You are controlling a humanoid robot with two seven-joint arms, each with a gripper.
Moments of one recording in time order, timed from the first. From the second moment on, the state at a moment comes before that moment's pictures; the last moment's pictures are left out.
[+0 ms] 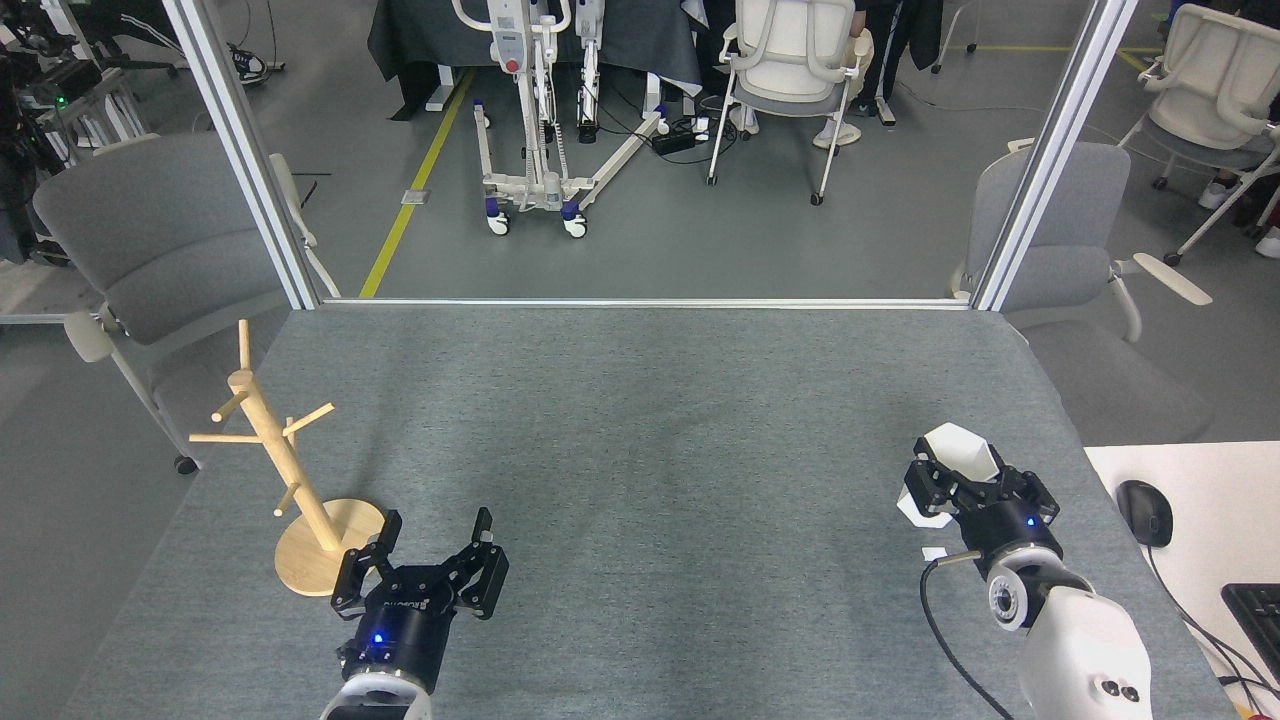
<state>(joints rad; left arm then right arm) -0.06 -0.10 0.05 -1.49 -1.49 -0.10 0.08 -0.53 -0.16 -0.17 -0.77 1.32 -0.31 -0.04</state>
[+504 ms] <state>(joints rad) -0.06 -0.07 -0.14 -1.50 -1.52 -0.14 0.09 -0.41 -0.10 -0.08 -1.35 1.18 -0.16 0.25</state>
